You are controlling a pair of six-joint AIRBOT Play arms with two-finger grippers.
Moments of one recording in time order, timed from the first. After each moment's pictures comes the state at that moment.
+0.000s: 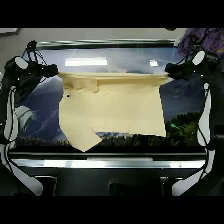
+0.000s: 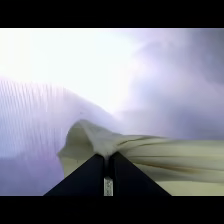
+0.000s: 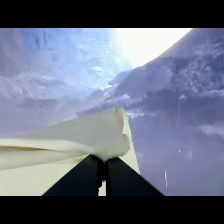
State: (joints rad) left arm 0.09 -1.96 2.02 1.24 -0.99 -1.44; right arm -0.11 -1.86 1.98 -1.38 1.14 1.71
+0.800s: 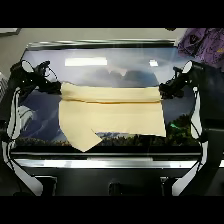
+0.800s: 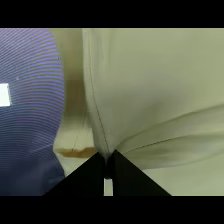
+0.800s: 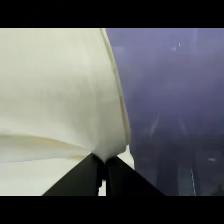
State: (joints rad) left arm 0.09 -2.00 2.00 1.31 -1.46 -1.42; right arm -0.11 -2.02 1.98 -1.38 1.52 1.68
